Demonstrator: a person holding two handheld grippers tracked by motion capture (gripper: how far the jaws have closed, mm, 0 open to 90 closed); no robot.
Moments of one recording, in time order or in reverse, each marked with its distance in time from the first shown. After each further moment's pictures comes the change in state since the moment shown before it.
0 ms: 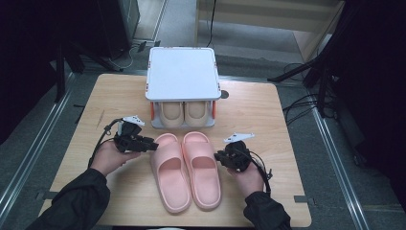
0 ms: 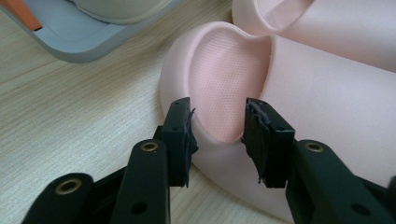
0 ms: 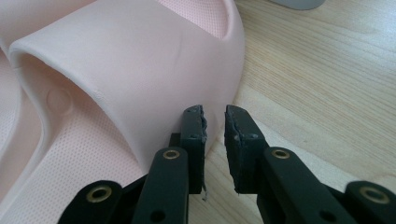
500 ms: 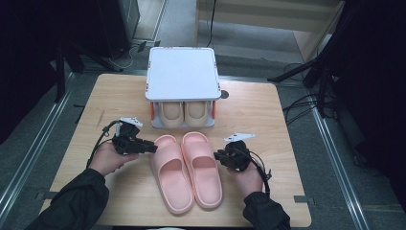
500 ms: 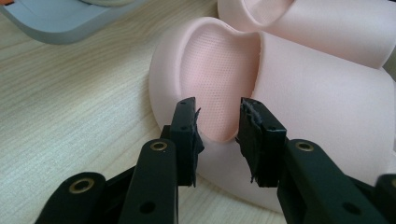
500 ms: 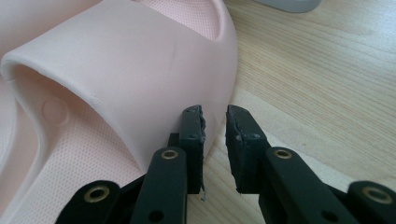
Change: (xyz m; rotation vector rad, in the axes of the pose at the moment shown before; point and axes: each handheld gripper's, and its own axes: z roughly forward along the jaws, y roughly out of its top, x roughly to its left) left arm 0.001 -0.006 -0.002 0.009 -0.065 -0.046; right arm -0.001 0.000 0.002 -0.019 -0.006 0.022
